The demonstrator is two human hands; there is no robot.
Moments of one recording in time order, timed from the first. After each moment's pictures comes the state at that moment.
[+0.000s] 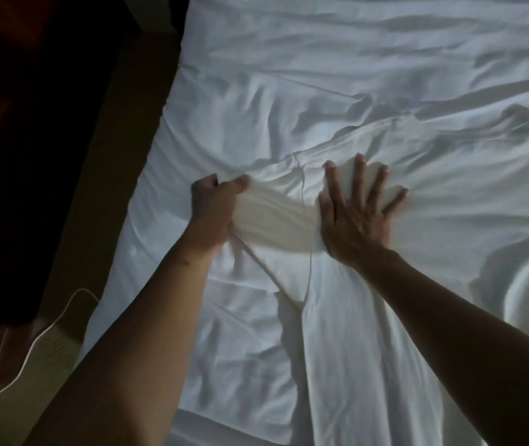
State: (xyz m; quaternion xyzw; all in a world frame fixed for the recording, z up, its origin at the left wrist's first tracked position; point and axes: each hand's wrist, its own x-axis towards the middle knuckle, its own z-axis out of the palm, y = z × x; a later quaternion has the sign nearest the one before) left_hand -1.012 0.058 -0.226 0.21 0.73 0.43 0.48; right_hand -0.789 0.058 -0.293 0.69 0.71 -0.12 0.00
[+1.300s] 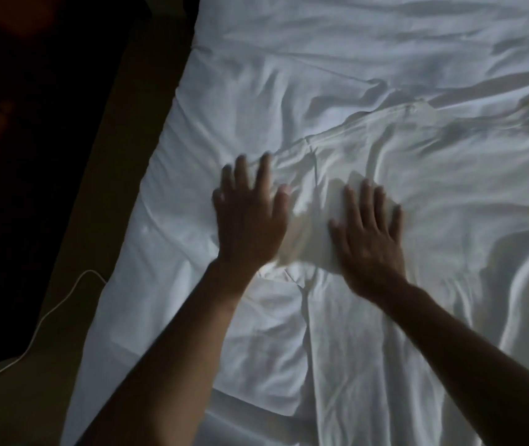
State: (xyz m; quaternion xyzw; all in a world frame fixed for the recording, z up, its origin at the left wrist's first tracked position) left_hand -0.979 -0.001 -0.244 0.63 0.75 0.16 0.08; right_hand -0.772 -0.010 -0.271 0.63 0.74 -0.21 -0.04
